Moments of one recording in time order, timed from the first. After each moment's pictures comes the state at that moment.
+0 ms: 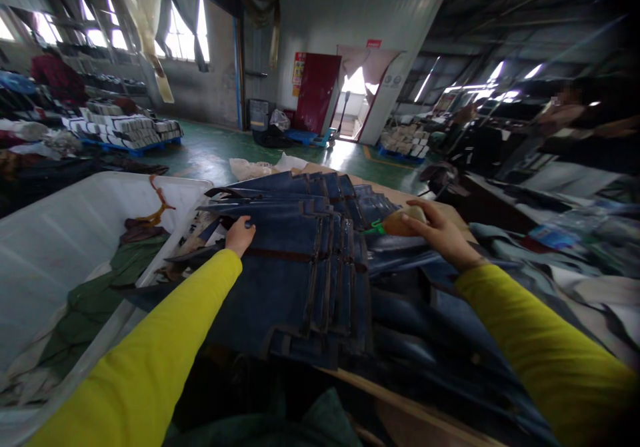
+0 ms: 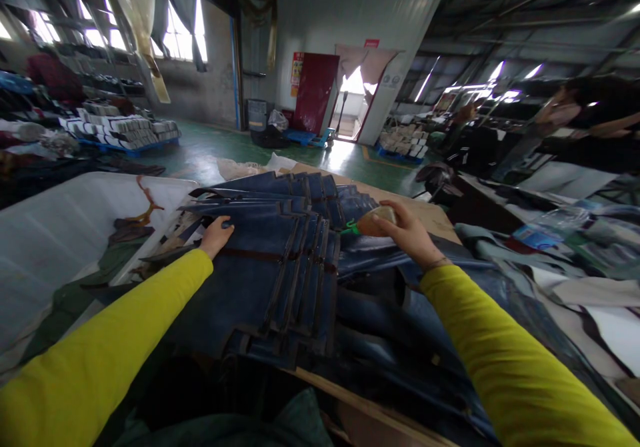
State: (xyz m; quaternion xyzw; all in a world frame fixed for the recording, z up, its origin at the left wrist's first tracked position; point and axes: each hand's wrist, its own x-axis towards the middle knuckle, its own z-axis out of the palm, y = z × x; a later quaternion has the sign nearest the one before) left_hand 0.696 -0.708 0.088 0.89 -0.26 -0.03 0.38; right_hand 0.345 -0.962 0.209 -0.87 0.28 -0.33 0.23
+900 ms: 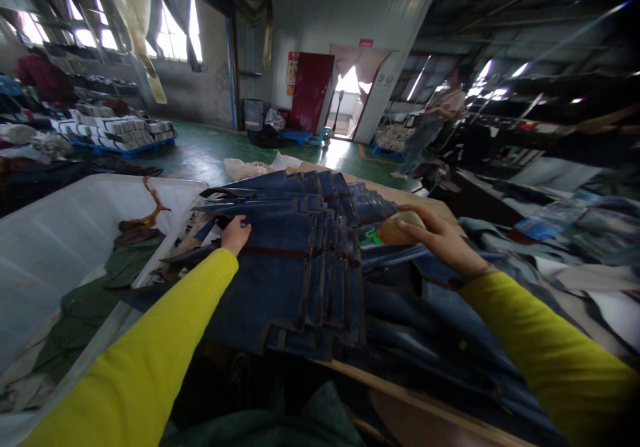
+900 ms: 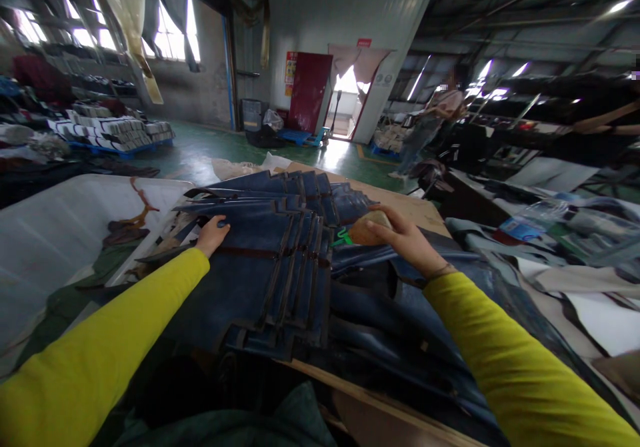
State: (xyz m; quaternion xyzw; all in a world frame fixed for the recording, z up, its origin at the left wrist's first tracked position) left_hand 0.696 -0.708 0.089 0.89 -0.26 -0.03 0.38; right_hand 0.324 -0.921 0.225 -0.88 0.27 -0.28 0.26
